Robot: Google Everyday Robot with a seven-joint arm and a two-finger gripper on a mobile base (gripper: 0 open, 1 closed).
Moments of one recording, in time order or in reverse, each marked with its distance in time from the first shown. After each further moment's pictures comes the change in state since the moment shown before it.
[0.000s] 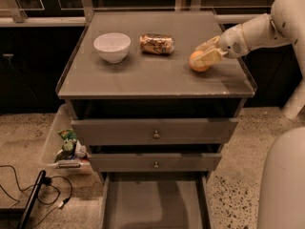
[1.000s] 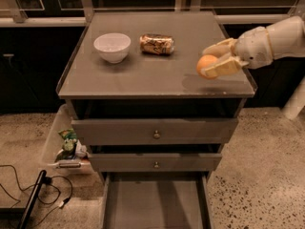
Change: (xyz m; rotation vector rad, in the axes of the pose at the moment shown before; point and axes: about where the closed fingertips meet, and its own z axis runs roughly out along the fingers) arm -0.015 0.091 -0.049 -0.048 -0.074 -0.189
